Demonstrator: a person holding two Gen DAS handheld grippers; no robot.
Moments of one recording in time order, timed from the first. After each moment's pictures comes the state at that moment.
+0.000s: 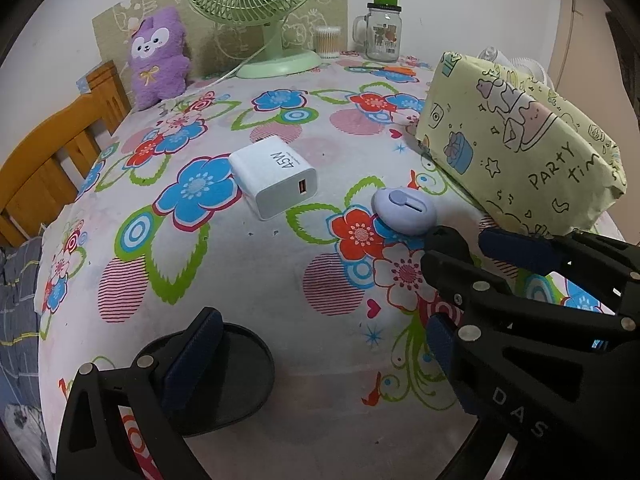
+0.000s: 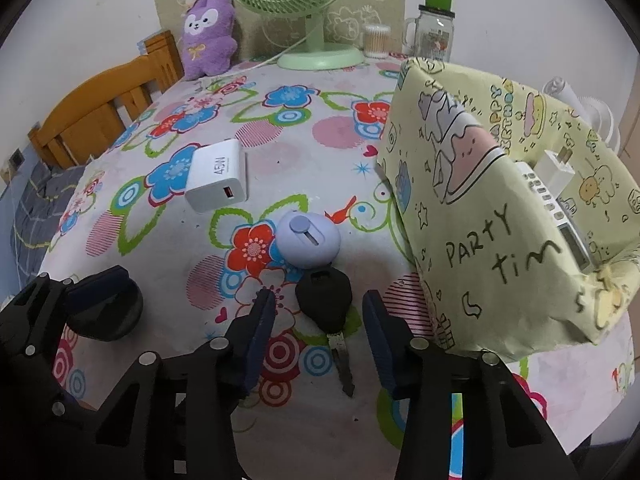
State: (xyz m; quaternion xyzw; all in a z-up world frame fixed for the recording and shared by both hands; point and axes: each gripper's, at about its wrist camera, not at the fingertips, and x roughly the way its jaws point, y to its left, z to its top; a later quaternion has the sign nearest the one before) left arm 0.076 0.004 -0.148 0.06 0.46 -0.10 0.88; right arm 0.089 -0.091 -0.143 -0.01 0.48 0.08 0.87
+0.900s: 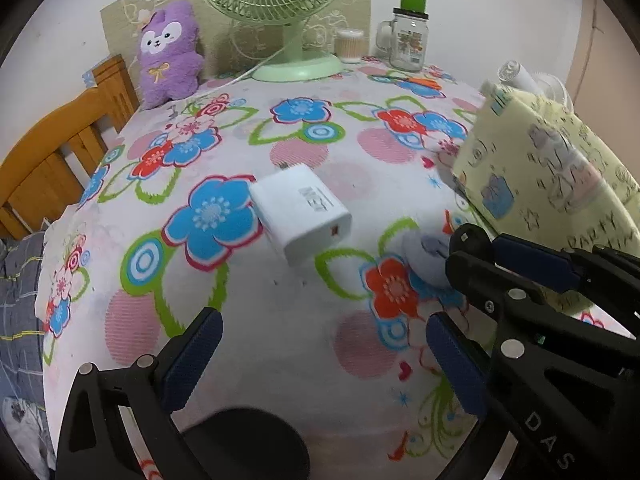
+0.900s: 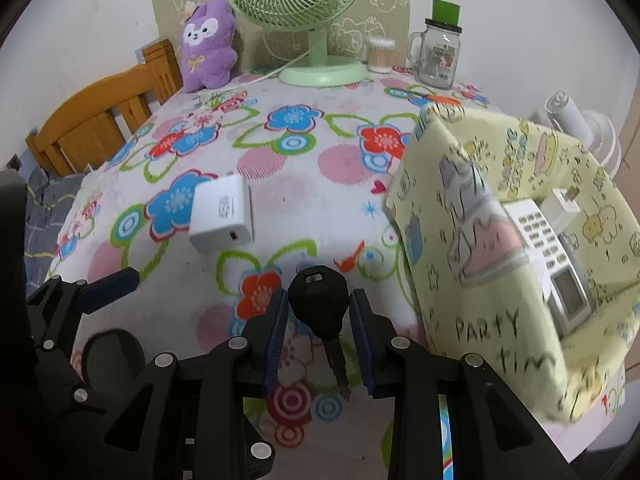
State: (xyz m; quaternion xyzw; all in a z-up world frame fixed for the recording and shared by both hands) left arm 0.113 0.015 -0.140 0.04 0.47 -0.07 0.88; right arm 0.115 -0.079 -0.125 -0.02 0.47 0.08 0.88
